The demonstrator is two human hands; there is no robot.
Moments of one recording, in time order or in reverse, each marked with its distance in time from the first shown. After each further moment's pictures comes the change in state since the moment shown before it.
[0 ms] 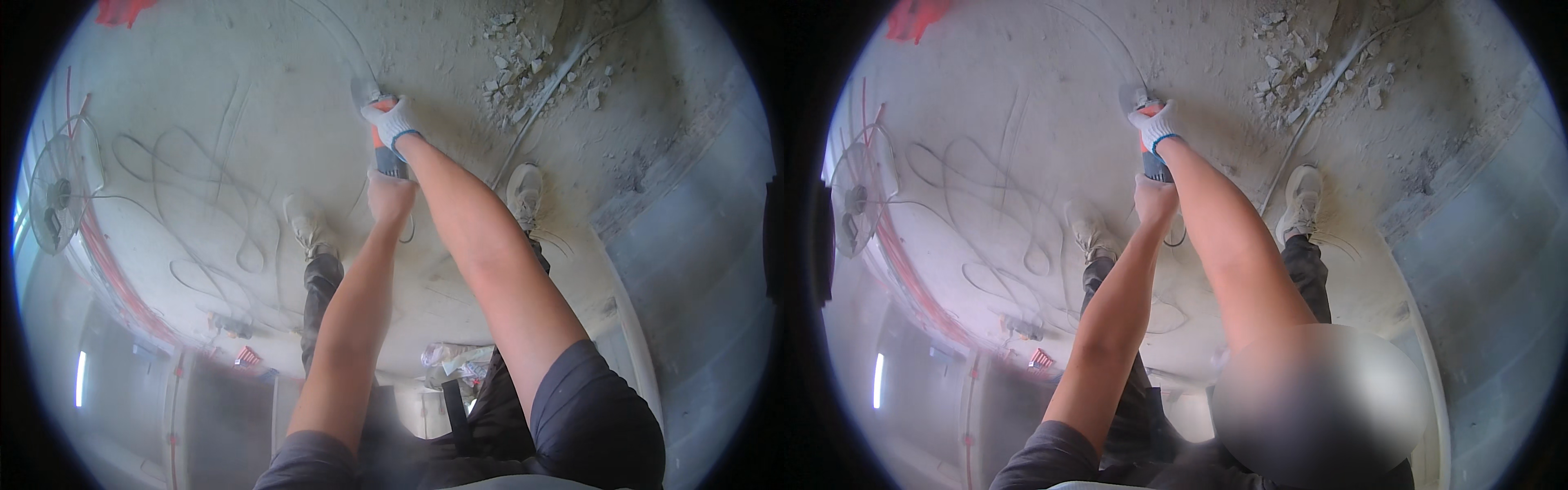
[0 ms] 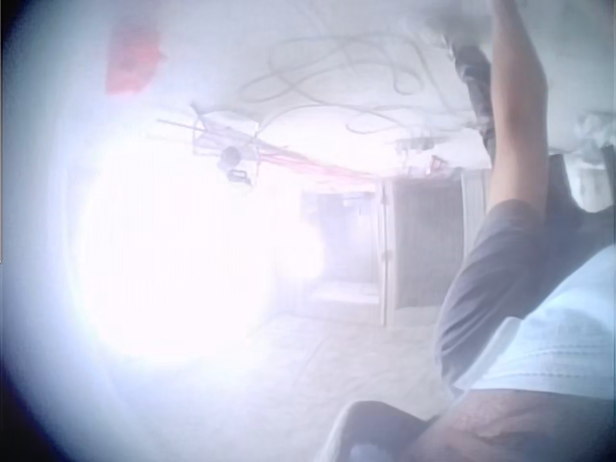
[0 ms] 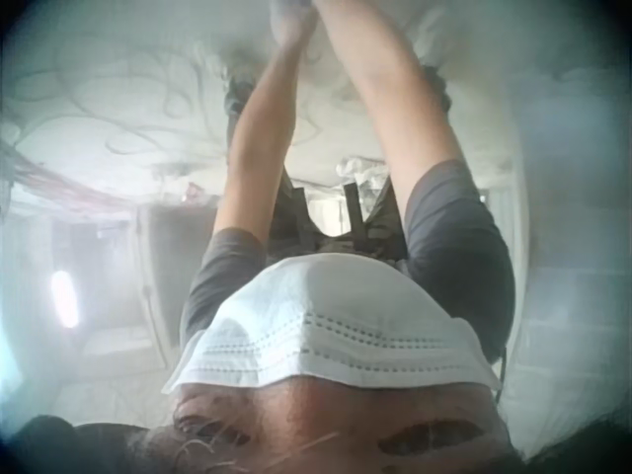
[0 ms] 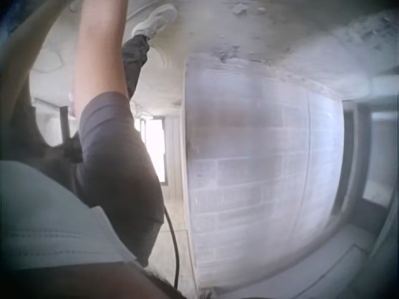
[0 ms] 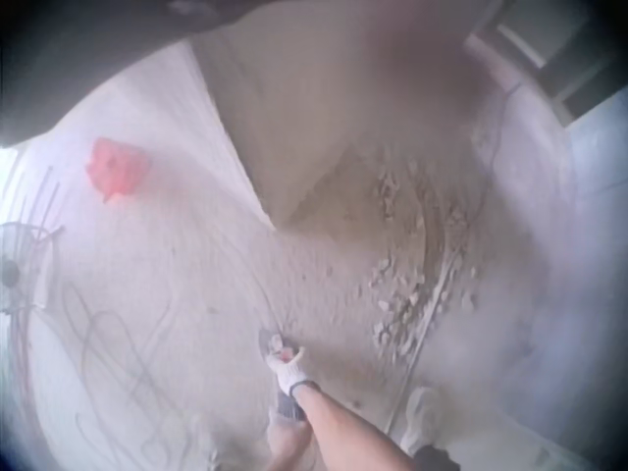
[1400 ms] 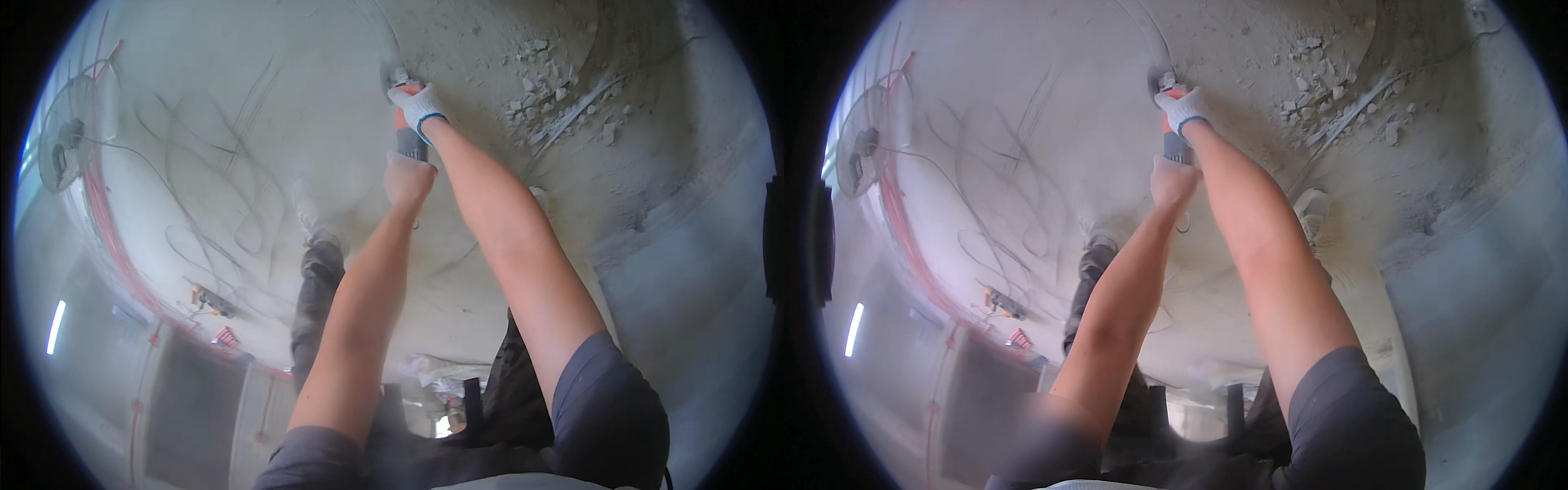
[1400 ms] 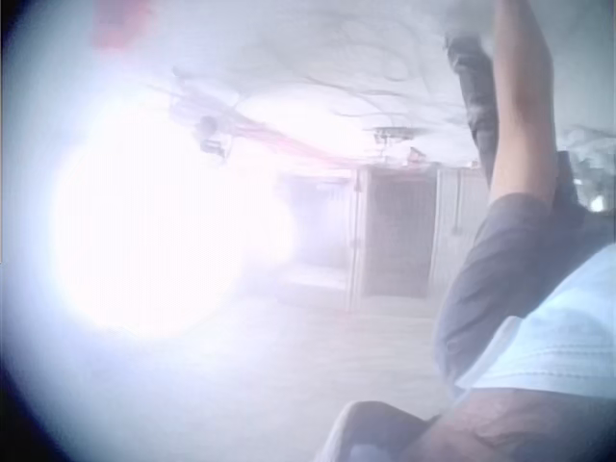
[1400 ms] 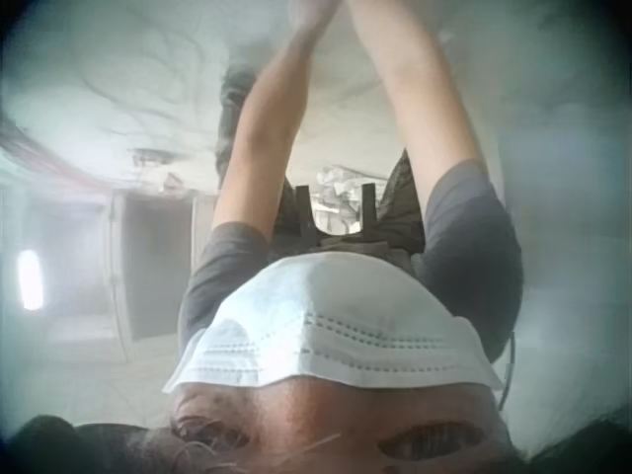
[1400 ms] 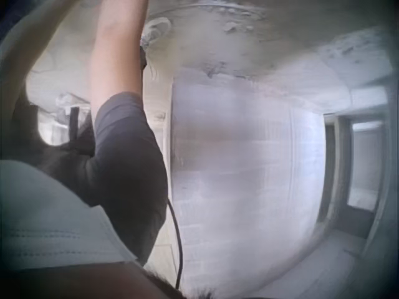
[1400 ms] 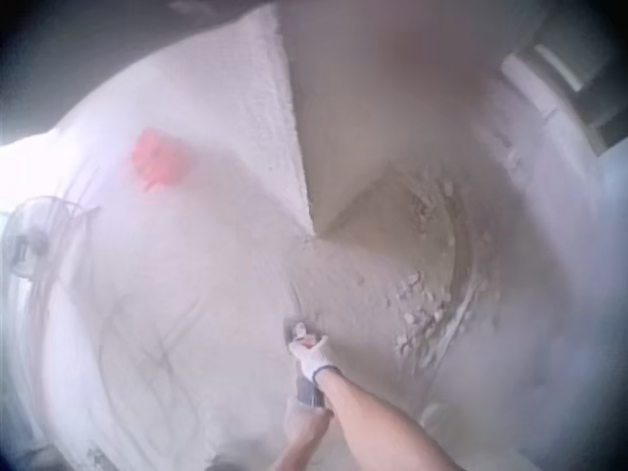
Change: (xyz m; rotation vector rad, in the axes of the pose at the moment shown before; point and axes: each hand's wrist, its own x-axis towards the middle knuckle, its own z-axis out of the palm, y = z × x) left_hand 0.005 0.031 -0.009 -0.031 0.015 -0.091; right_hand 0.007 -0.031 -0.003 -0.120 -0.028 -0.162
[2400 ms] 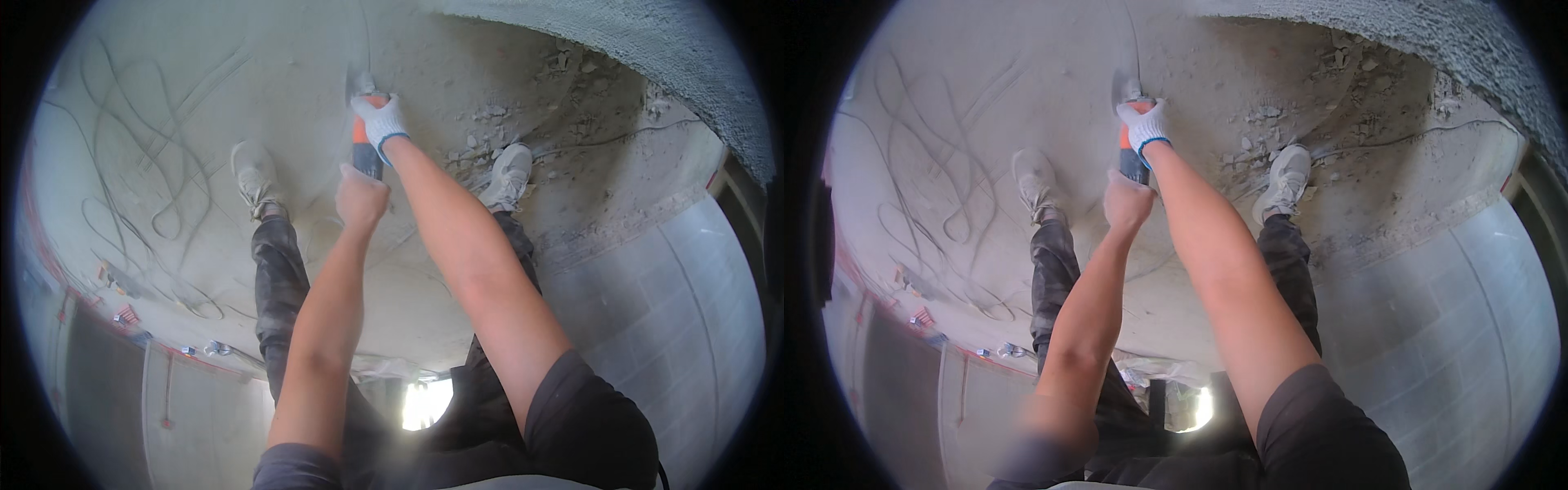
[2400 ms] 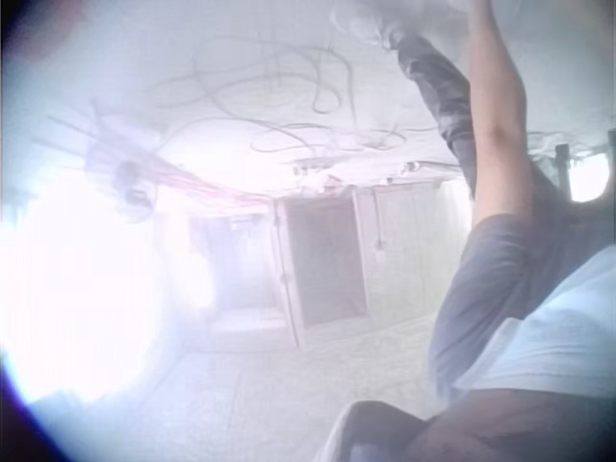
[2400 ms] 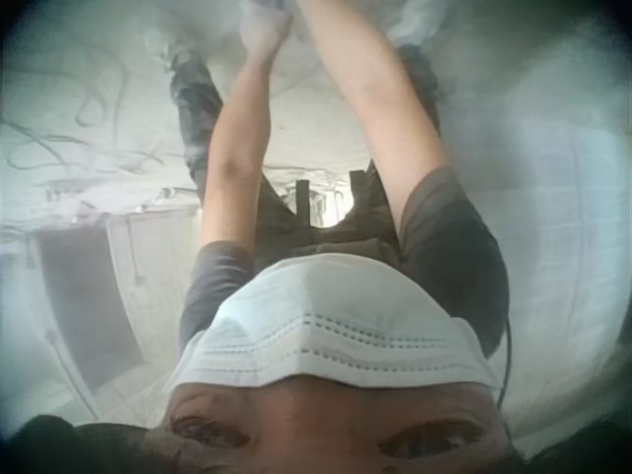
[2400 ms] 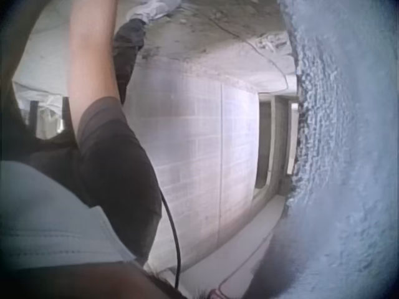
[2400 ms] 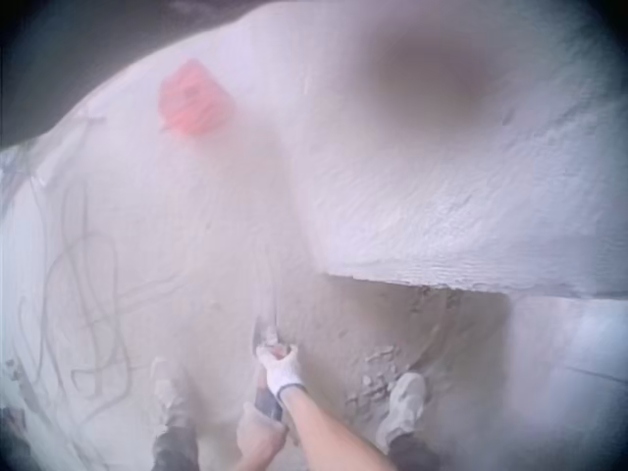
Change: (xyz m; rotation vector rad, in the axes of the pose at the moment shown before) left_hand -0.001 0.061 -0.022 -0.118 -0.043 -0.114; right_hand 0.001 -0.073 -0.025 -0.103 -0.079 0.019
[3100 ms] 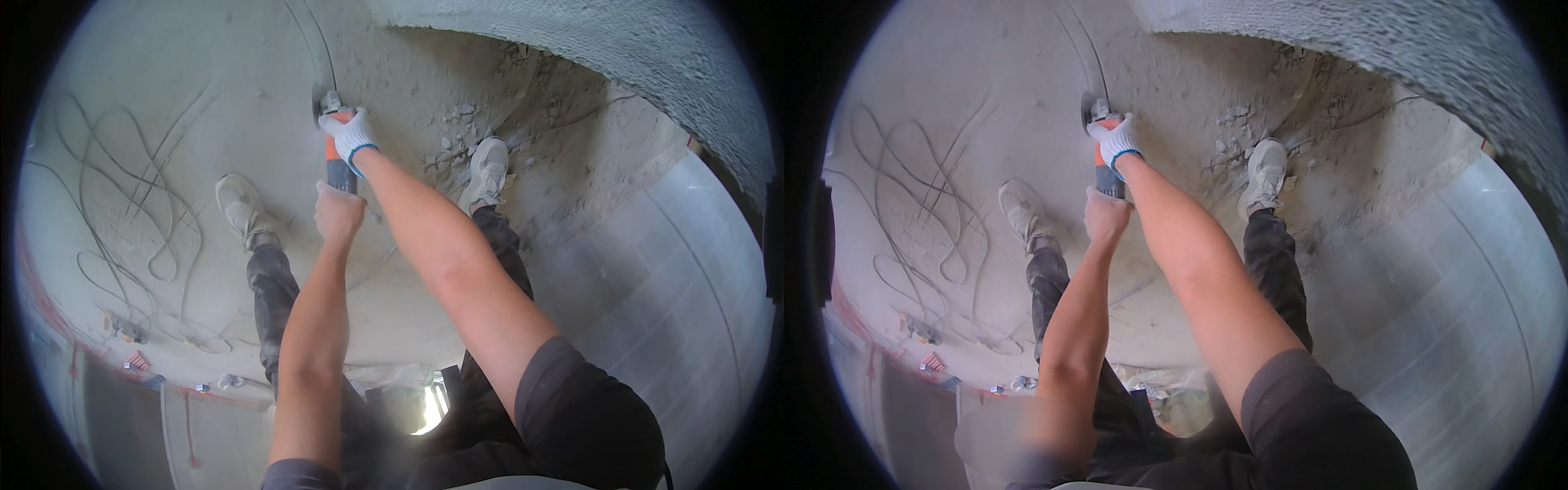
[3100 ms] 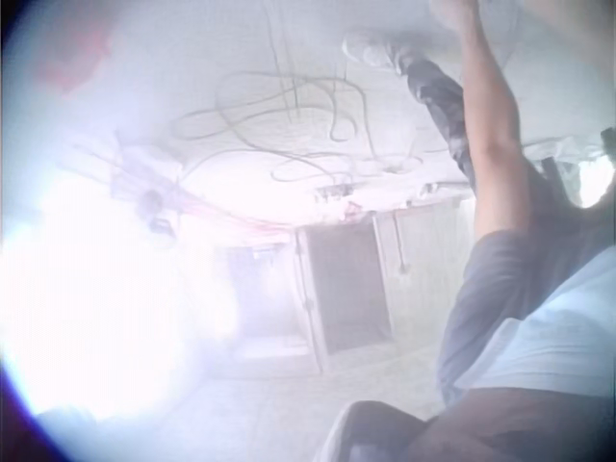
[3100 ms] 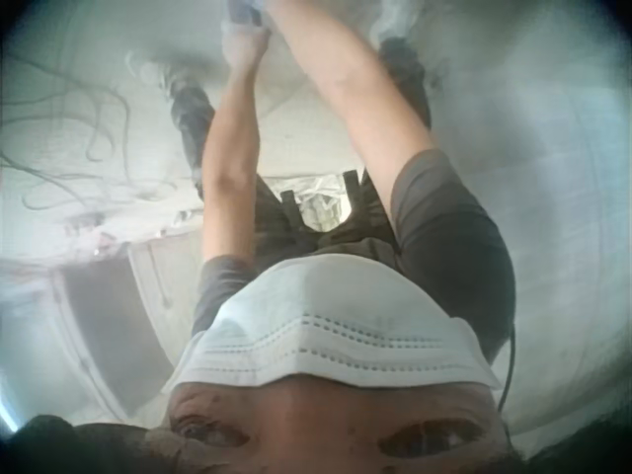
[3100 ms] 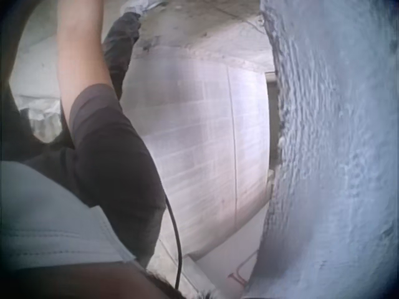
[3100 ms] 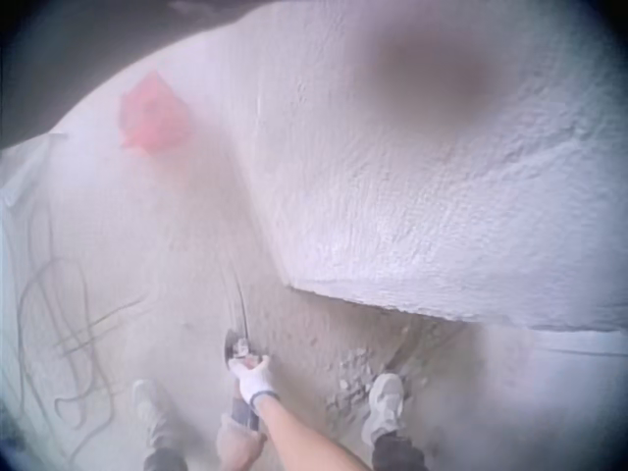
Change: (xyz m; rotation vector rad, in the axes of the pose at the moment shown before) left_hand 0.004 0.008 -0.017 0.067 -0.067 -0.001; right_hand 0.039 0.028 0.015 -0.009 0.024 0.042
